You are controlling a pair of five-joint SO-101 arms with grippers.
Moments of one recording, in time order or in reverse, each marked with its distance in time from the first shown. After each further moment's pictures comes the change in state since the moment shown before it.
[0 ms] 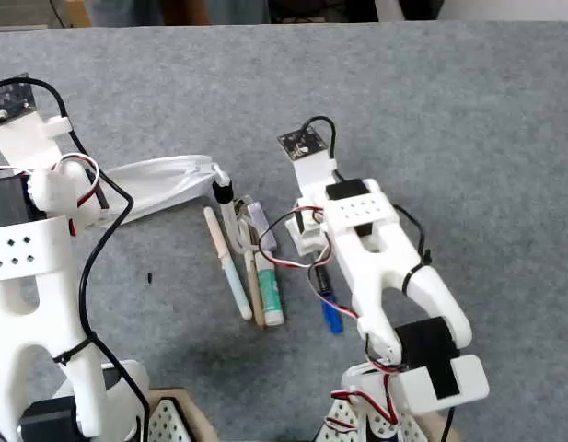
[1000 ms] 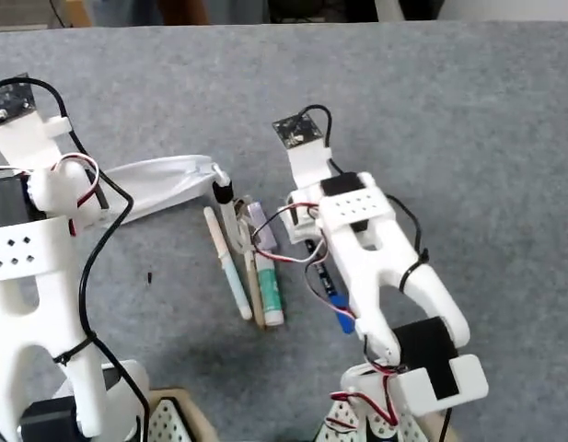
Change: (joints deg) left arm 0.0 0.0 0.0 0.0 0.0; right arm -0.7 0.0 -3.3 -1.1 -0.8
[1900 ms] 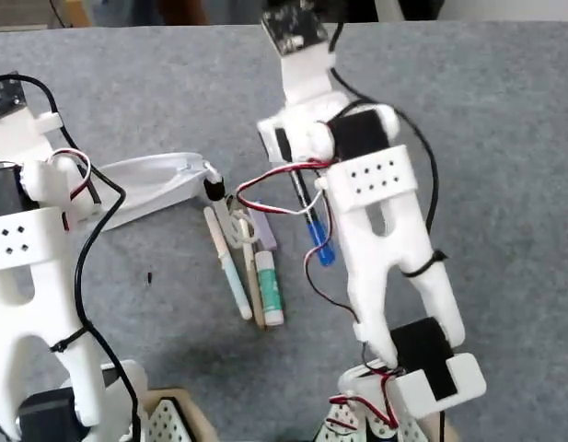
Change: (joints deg) left arm -1.6 3.1 -1.6 0.0 0.0; right arm -3.8 0.0 -38.0 19.3 -4.7
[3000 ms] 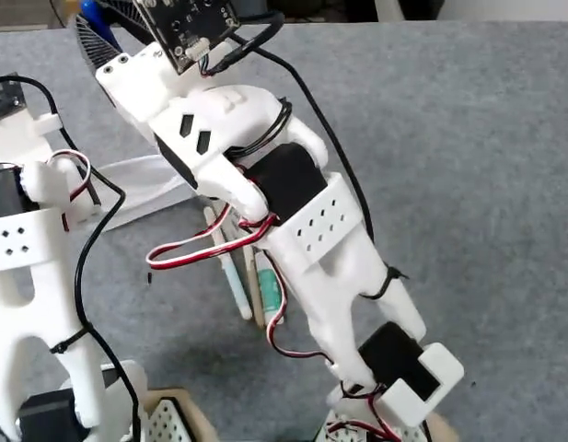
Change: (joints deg) left arm -0.1 4.0 0.4 0.1 -0.1; right arm -23.8 2.8 -26.2 -32.6 -0.7
